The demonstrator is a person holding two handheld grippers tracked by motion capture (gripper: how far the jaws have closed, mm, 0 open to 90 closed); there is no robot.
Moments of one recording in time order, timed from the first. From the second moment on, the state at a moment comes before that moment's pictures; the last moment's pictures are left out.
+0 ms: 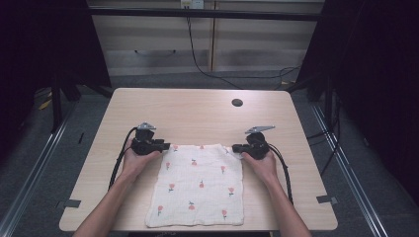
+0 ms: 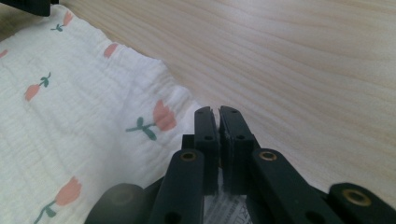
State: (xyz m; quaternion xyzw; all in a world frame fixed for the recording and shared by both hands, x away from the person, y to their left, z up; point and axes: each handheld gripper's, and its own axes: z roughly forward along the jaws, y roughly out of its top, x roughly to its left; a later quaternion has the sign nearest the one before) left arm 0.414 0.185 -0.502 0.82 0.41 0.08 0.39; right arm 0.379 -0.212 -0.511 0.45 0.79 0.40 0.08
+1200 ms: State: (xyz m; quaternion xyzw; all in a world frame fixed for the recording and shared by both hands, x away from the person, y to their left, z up) left arm 0.400 0.198 -0.479 0.81 0.36 0.08 0.46; right arm 0.360 -0.231 -0.464 0.46 0.74 0.48 0.12
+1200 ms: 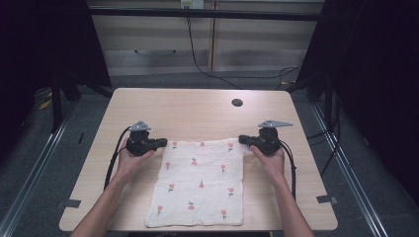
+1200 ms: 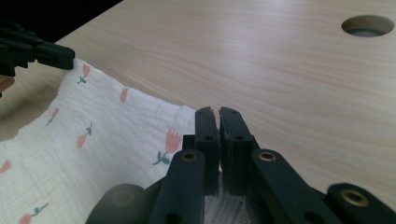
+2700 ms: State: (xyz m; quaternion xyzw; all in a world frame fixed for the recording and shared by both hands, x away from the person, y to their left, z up) left arm 0.373 0.207 -0.421 0.77 0.32 0.11 0.54; right arm 0.334 -0.243 -0.402 0.40 0.72 0.55 0.15
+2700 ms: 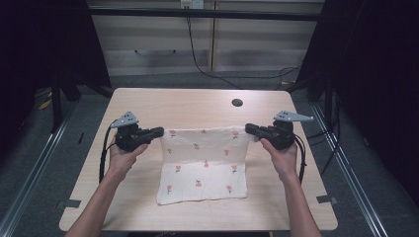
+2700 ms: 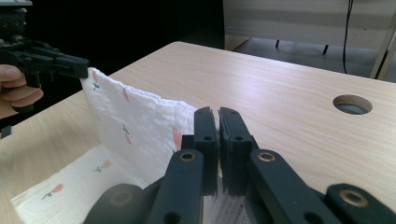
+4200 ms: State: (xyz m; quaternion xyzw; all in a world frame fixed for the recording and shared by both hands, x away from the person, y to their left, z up) left arm 0.296 0.213 -0.446 0.82 0.31 0.08 0.48; right arm 0.269 -0.245 -0.444 0.40 0.77 0.48 0.11
